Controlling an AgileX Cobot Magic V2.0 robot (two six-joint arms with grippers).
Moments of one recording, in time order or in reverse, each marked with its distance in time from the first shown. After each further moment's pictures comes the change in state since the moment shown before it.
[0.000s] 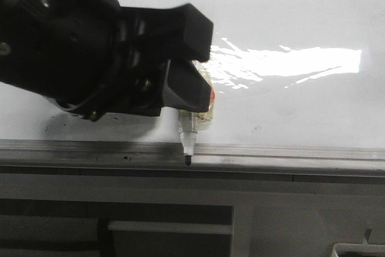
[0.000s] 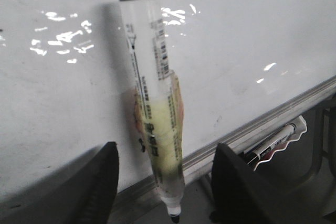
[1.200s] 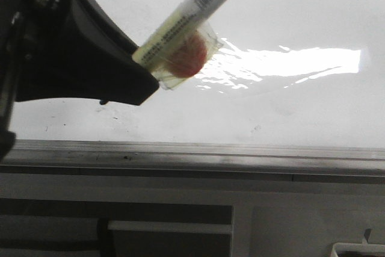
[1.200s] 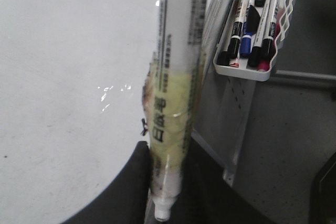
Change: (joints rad) left arm -0.012 -0.253 -0.006 0.961 0.329 0.017; right arm 0.495 0.423 -0.216 0.413 0.108 -0.691
